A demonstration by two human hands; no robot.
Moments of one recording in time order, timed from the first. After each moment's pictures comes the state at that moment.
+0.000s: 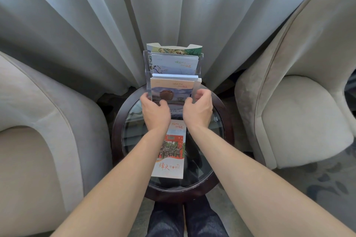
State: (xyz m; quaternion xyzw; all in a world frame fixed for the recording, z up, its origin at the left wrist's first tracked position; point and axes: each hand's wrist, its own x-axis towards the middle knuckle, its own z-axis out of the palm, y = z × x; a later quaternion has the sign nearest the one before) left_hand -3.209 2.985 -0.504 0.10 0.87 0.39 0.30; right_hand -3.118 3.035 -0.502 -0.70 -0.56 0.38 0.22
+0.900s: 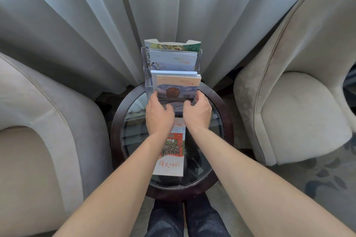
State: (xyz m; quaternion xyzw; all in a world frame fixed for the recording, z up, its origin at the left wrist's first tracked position) left_hand -3.197 2.972 -0.510 0.24 0.87 0.31 0.29; right_hand -3.109 3.025 -0.510 -0.69 -0.58 0.41 0.18
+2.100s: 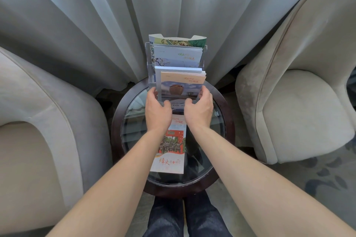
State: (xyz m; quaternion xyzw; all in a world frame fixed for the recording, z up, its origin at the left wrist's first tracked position) left_hand -3.203 2.969 -0.516 0.20 0.85 0.38 0.31; right_hand -3.108 3.022 -0.517 -0.69 -0.56 0.41 0.21
